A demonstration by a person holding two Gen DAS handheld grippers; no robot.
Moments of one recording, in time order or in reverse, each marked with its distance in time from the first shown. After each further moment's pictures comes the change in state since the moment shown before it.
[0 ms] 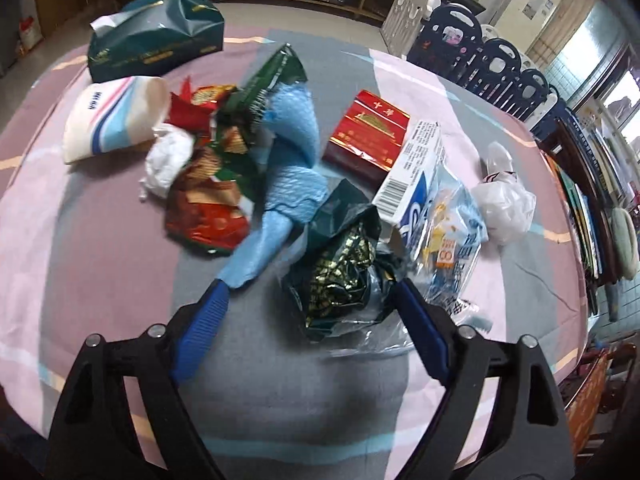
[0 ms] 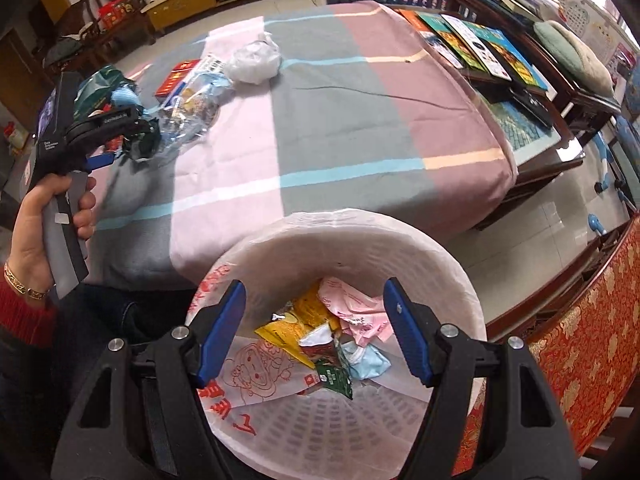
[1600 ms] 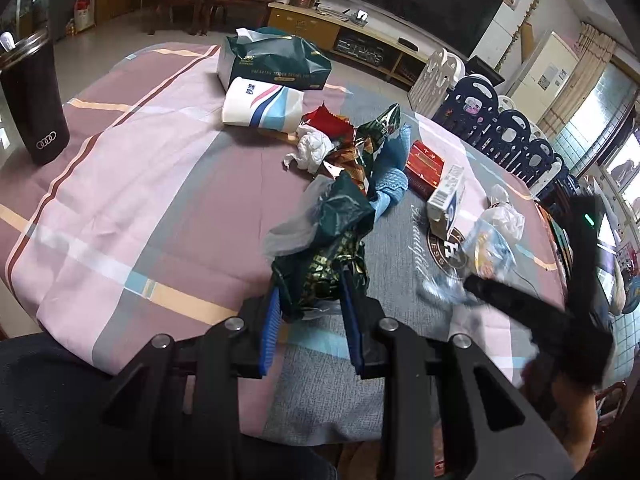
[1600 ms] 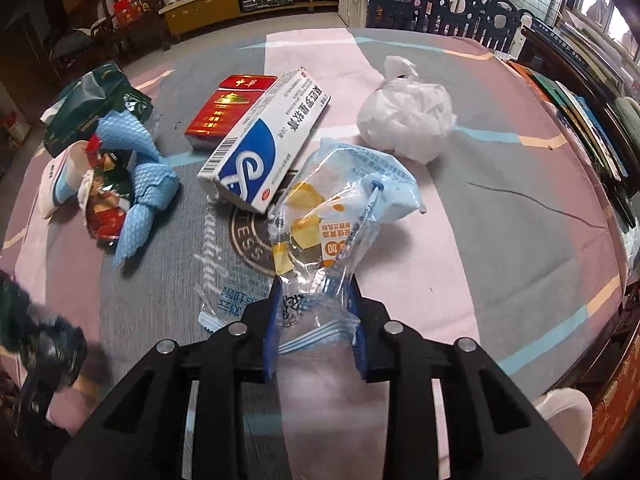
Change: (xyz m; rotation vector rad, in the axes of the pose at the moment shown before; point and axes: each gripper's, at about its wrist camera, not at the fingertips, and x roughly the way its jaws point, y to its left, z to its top) left arm -0.093 0.085 -0.088 -0.161 -0.222 0.014; right arm 0.124 0.153 0.116 -0.073 -0.110 0.005
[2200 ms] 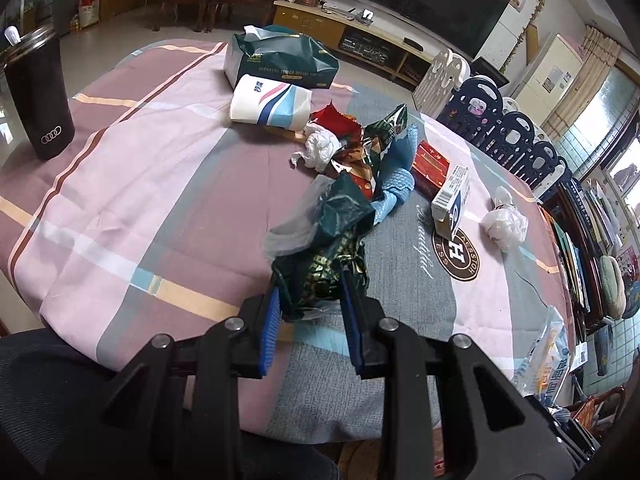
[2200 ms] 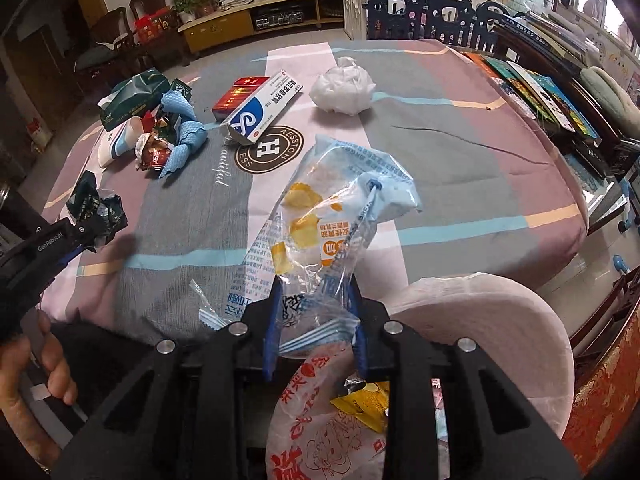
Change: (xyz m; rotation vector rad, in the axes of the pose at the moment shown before) left arm 0.000 0.002 0.000 -0.014 0.011 0.018; right arm -0.093 -0.046 -0.094 -0.002 -0.059 0.075
